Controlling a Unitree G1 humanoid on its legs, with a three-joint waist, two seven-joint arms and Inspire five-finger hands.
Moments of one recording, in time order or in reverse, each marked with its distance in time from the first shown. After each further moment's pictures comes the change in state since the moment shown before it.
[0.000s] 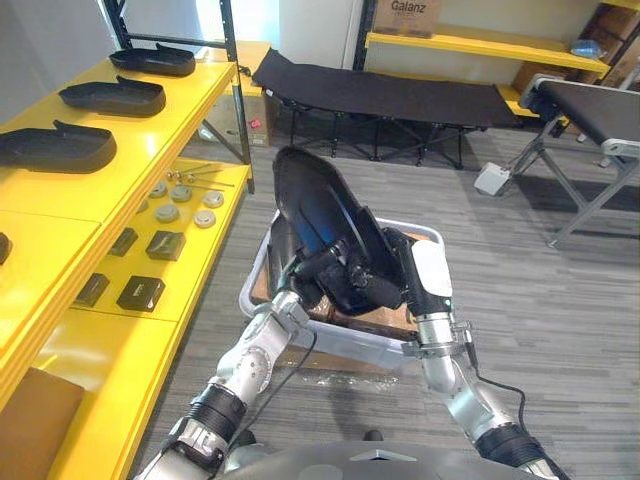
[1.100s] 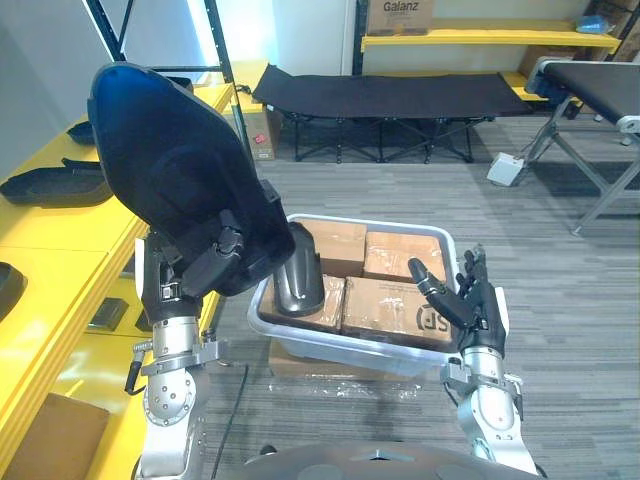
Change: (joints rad) left arm 0.427 0.002 0.352 -0.475 0.678 -0.372 0.133; right arm 0.312 0.101 -0.209 -0.242 0.864 0.118 0.395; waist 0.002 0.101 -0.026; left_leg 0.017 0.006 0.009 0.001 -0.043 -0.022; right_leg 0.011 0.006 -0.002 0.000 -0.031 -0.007
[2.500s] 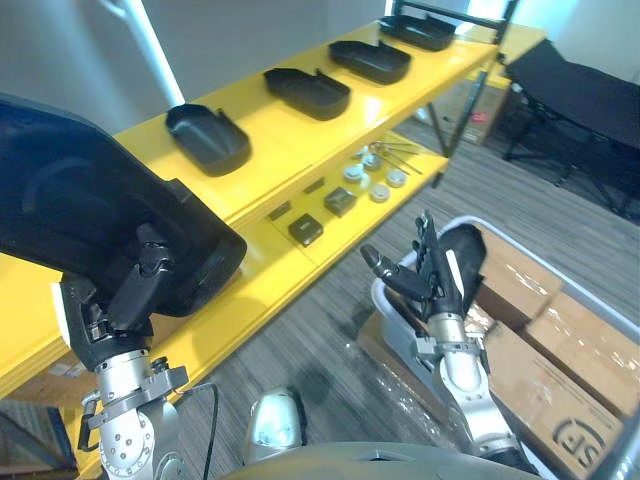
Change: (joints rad) left arm 0.171 -0.086 0.173 -0.149 -0.149 -0.018 0.011; right arm -0.231 0.028 0.113 0.088 -0.137 -0.035 0.018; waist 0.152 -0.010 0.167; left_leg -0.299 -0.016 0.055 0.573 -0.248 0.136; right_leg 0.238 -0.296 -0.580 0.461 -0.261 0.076
